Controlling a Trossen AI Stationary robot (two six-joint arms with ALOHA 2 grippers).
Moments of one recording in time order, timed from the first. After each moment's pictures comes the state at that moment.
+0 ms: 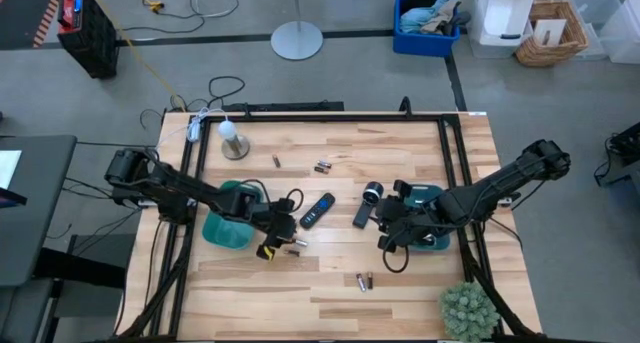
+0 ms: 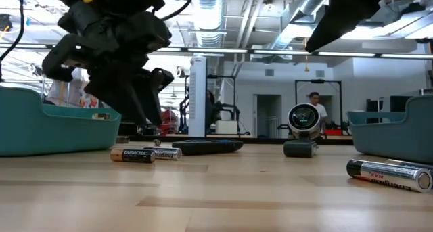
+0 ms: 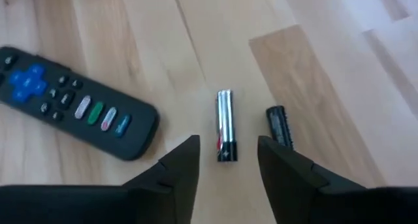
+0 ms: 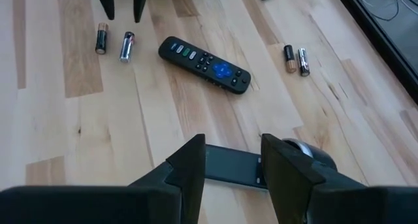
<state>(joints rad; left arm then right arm) -0.18 1.53 0.77 -0.10 0.03 0.18 0.43 1.30 0.98 -0.64 0.61 0.50</state>
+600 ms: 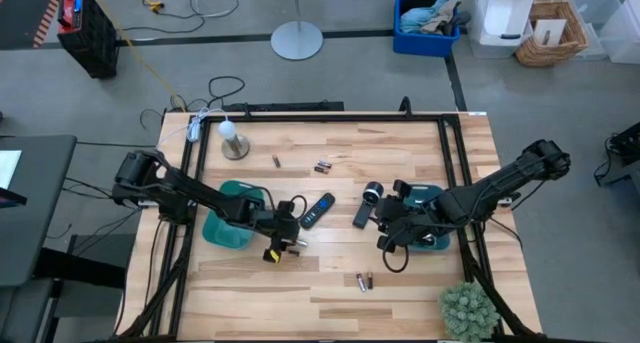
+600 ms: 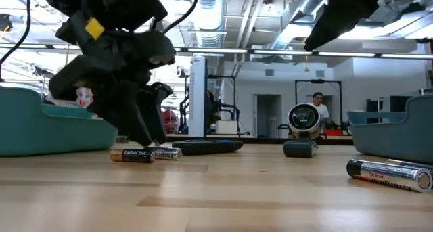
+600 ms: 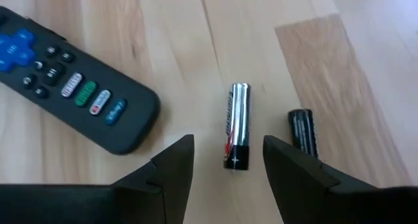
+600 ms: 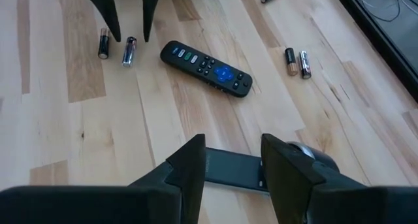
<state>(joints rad) -0.21 1.63 0.76 -0.03 -0.06 0.07 0.43 1.30 0.98 -0.63 0.61 0.51</state>
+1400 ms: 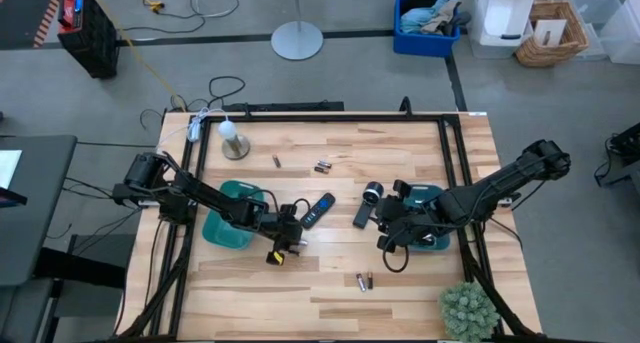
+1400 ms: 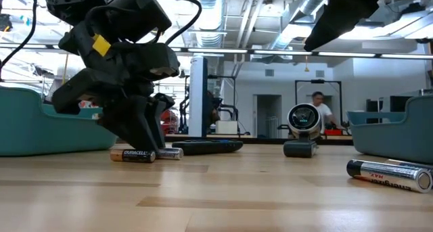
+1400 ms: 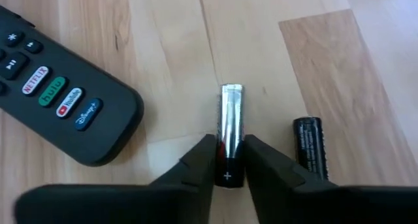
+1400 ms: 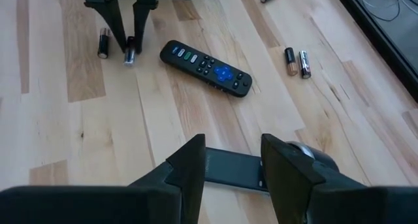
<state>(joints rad) -0.20 1.72 0.77 0.01 -0.05 0.02 0.43 1.30 0.98 -0.63 0.61 0.50</state>
